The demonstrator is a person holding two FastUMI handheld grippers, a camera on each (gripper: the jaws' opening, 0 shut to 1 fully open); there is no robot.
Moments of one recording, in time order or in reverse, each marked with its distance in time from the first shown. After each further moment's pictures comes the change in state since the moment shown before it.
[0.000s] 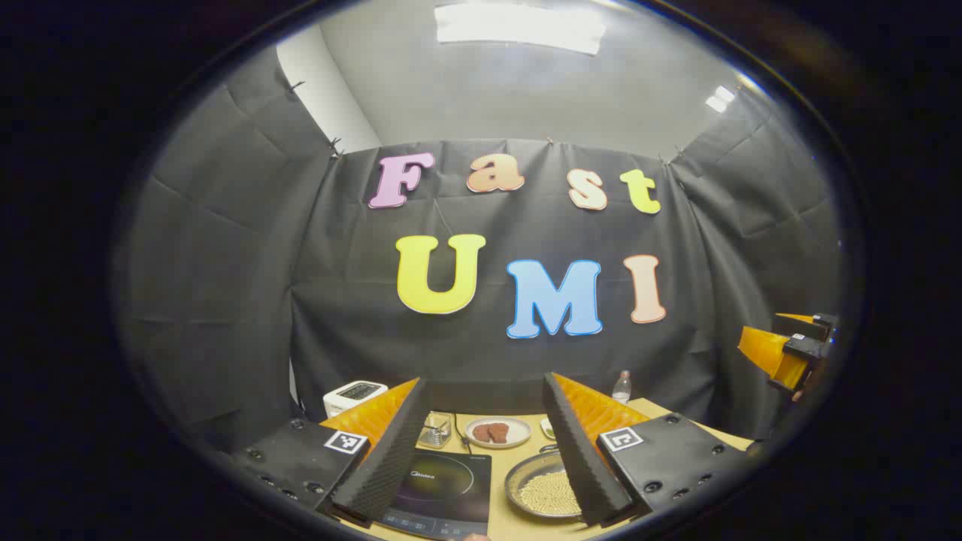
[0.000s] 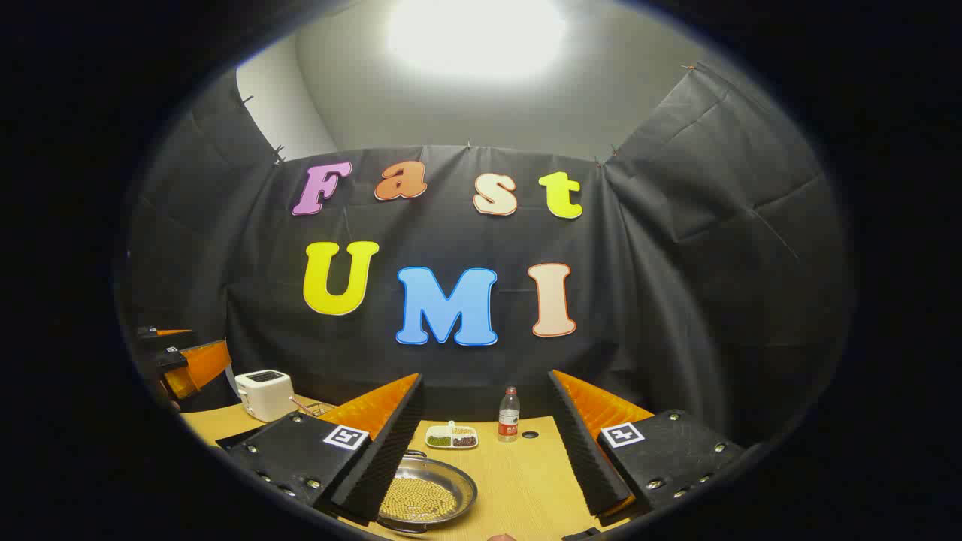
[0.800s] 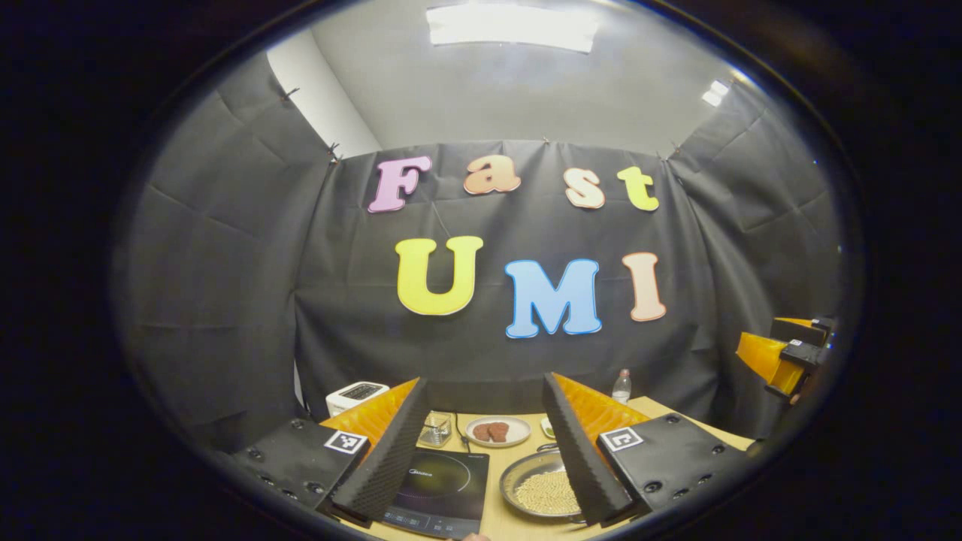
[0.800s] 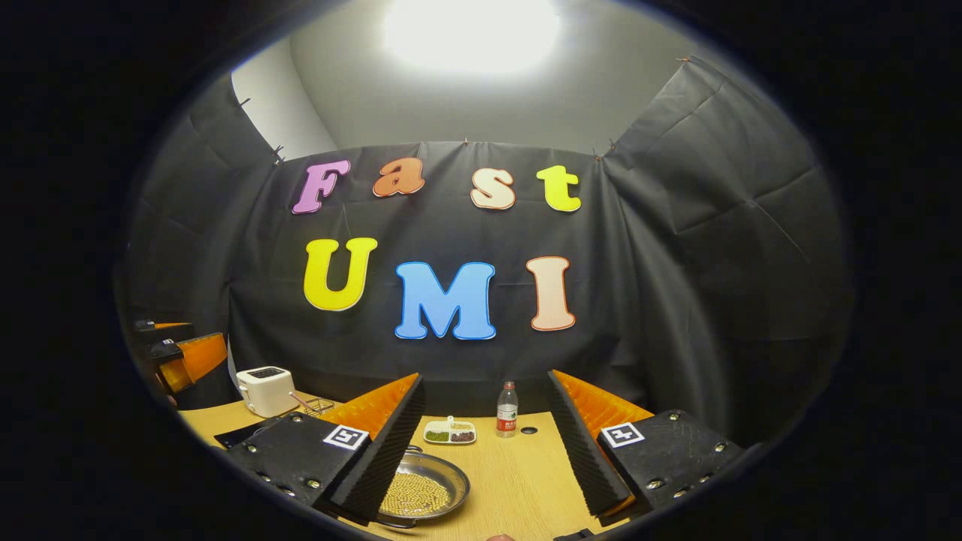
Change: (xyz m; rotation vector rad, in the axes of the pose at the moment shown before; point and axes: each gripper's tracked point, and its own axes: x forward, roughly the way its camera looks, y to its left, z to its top) left arm -0.007 -0.025 0.006 0.019 -0.008 0.023; right arm 0.002 -0.020 -0.009 0.016 0.015 0.022
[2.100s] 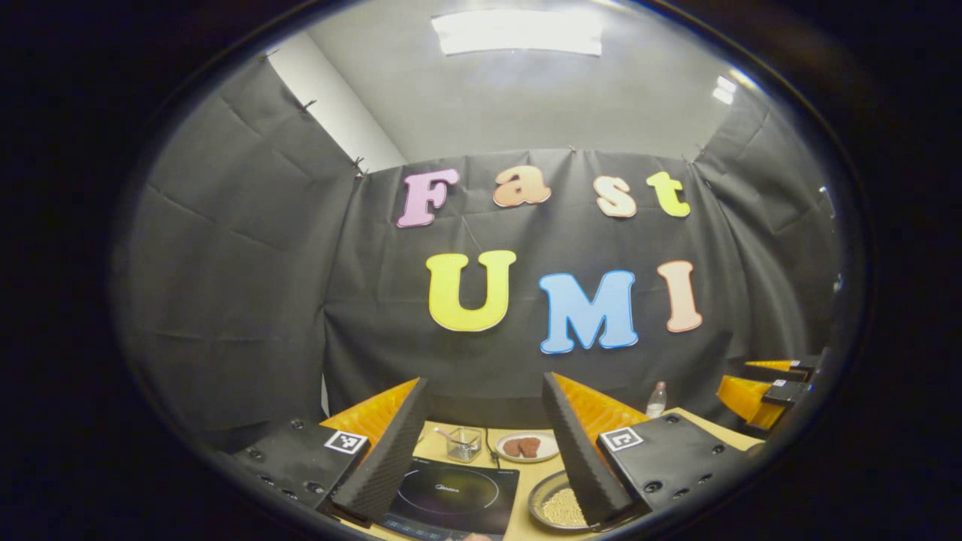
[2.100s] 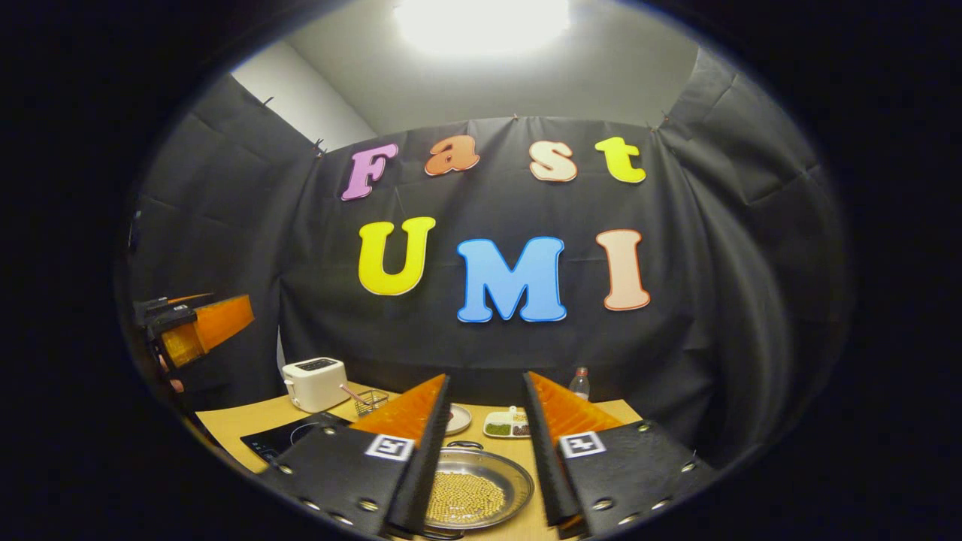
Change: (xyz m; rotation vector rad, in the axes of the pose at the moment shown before) left arm 0.028 0.046 0.013 0.020 -0.057 0.122; right arm 0.051 0.086 -0.038 0.029 0.077 0.218
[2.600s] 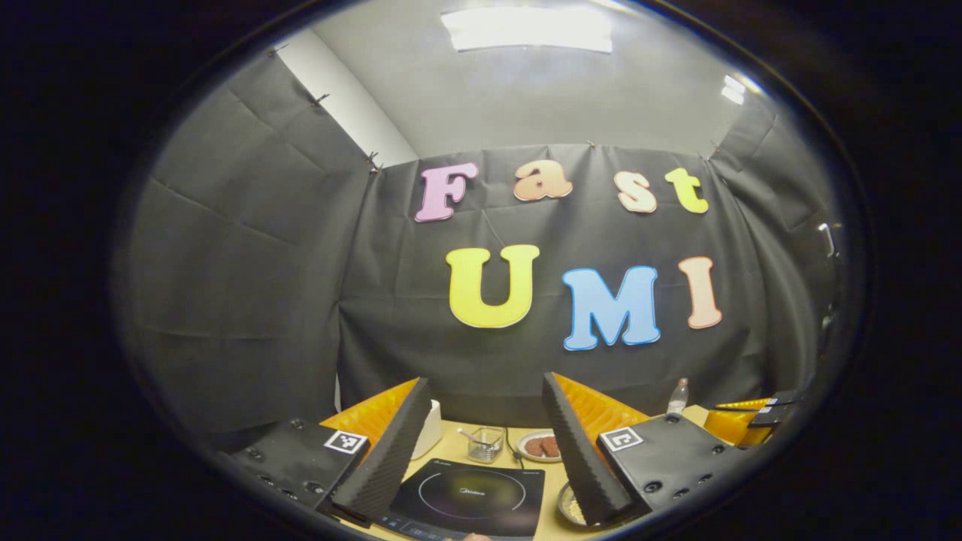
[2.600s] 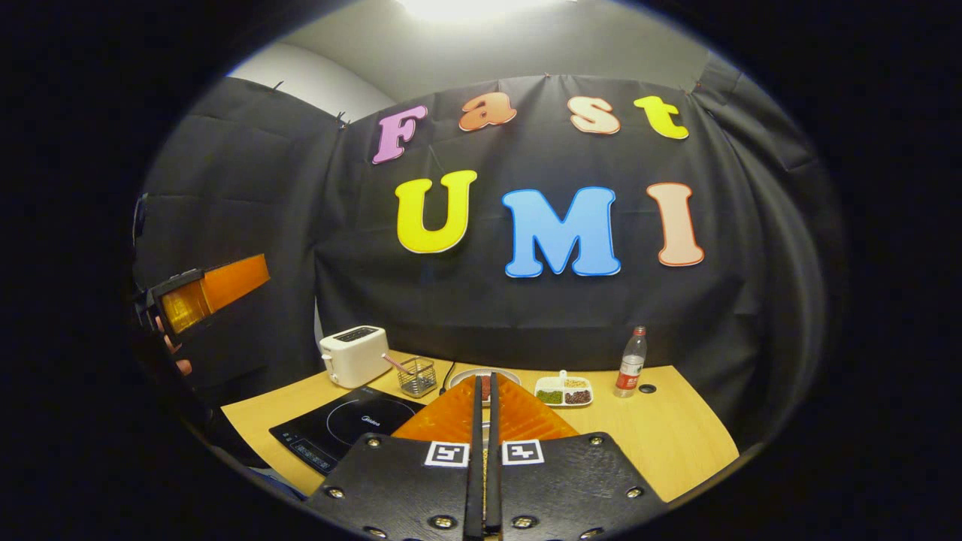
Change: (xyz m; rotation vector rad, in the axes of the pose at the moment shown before) left arm 0.018 0.054 -0.014 0.002 0.016 0.052; right arm 0.022 0.077 -0.059 0.024 0.196 0.200
